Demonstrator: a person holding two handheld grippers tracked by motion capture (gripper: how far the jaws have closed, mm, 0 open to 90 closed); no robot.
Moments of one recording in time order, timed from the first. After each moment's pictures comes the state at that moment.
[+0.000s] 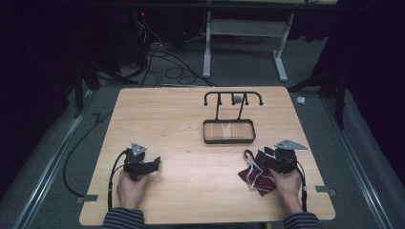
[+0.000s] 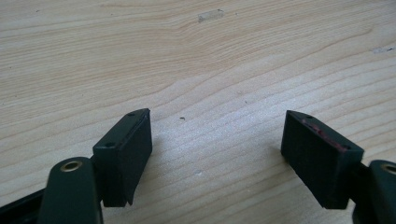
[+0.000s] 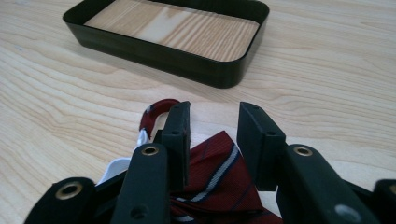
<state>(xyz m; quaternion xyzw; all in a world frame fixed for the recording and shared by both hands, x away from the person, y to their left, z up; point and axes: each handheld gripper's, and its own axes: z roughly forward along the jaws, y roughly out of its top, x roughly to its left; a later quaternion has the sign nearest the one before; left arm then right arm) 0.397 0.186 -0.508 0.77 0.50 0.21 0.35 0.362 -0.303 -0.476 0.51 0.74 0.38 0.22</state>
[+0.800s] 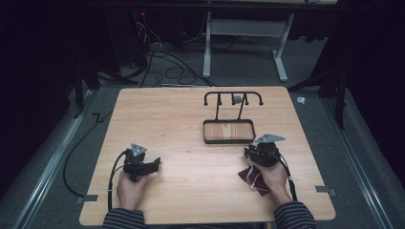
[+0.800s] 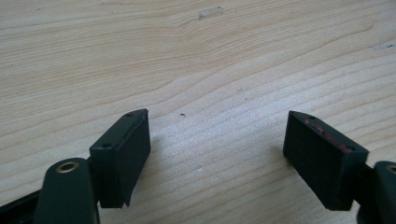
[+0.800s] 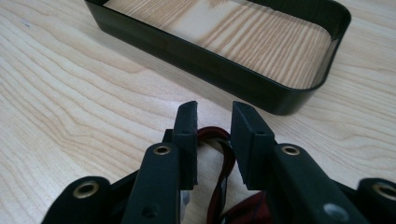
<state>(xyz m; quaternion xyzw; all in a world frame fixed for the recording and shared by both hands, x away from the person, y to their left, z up) 0.395 0.186 -0.508 0.77 0.50 0.21 0.34 0.394 -0.262 -0.482 0.47 0.79 0.34 0.20</state>
